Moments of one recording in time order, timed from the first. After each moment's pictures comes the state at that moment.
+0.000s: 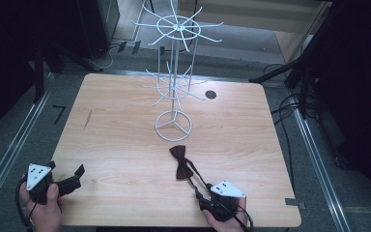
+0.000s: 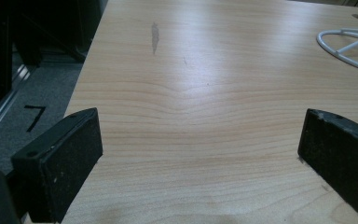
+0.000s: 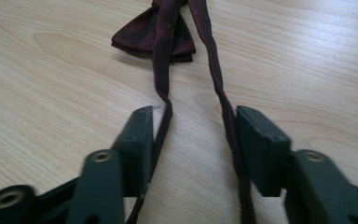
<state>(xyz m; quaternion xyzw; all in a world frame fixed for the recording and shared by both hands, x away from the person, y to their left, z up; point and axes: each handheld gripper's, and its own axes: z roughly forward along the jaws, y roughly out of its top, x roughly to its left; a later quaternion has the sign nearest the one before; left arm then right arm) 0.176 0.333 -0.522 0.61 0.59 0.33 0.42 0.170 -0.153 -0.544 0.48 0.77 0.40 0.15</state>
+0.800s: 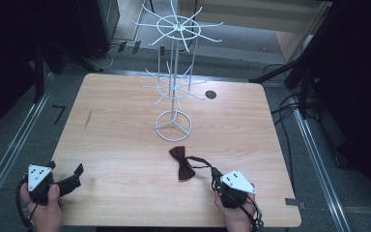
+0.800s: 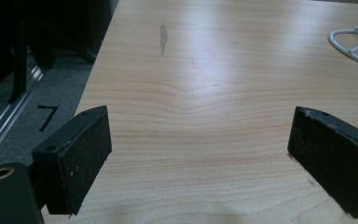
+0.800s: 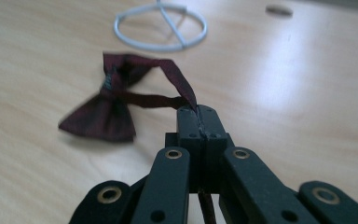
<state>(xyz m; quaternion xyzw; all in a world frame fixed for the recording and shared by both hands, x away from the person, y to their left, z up) 0.174 0.330 -0.522 0.60 0.60 0.35 0.40 0.190 -0.168 -0.514 0.45 0.73 0.44 0.28</state>
